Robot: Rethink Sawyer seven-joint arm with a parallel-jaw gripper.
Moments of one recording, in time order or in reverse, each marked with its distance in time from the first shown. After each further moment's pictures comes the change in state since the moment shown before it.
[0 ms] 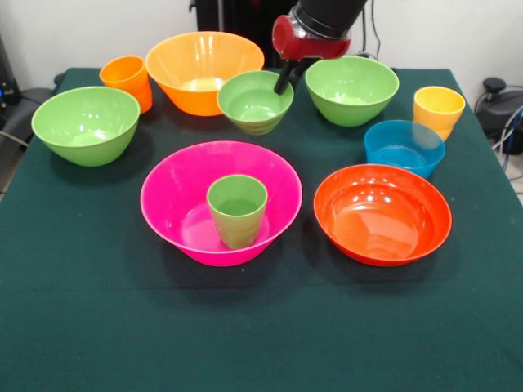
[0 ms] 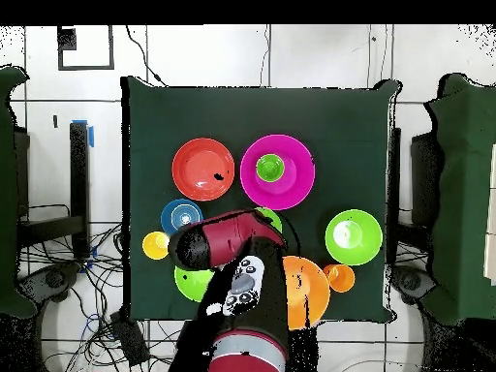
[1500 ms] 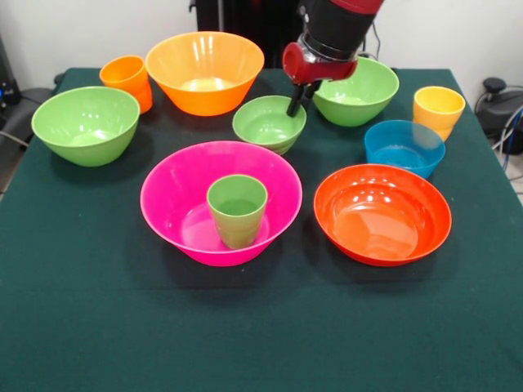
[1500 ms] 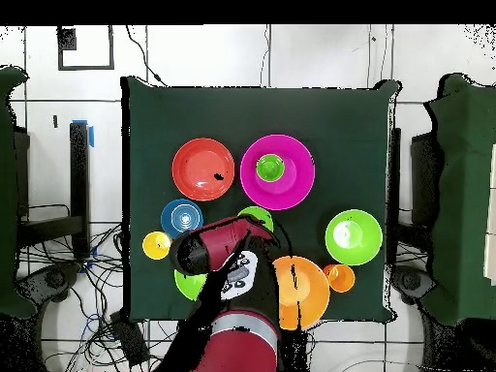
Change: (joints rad) arm 0.013 0.076 0.006 0.014 0.000 -0.142 0.000
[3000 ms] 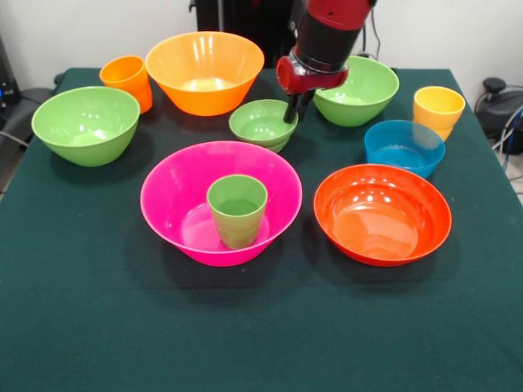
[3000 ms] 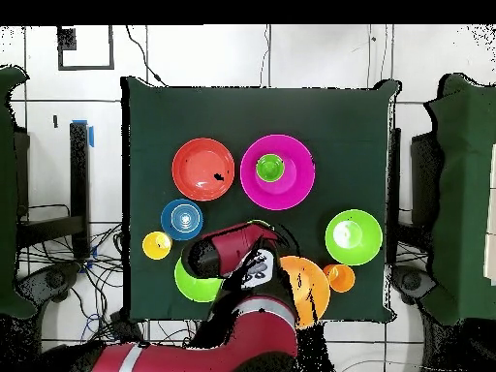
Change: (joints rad) arm -0.063 0.052 0.044 0.033 0.000 -0.055 0.000
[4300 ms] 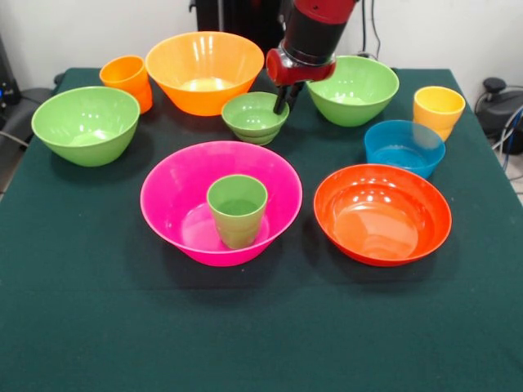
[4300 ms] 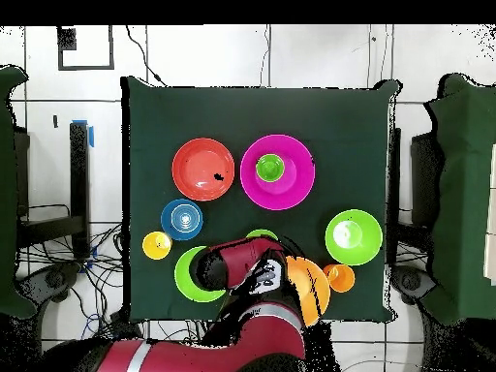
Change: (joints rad) arm -0.022 0.008 -0.023 0.067 0.000 -0.067 0.000
